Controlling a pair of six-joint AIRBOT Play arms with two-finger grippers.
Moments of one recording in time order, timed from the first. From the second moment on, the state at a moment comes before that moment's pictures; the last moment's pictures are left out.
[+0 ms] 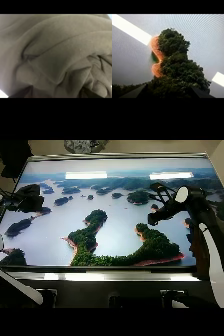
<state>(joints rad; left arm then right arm) 0.48 -2.05 1.95 1.34 -0.87 -1.74 0.10 -1.39 1.35 -1.39 1.30 1.18</state>
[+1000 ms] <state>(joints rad) 0.06 -1.28 1.95 1.19 -0.97 -1.50 0.10 -1.18 1.46 -1.47 1.43 1.14</state>
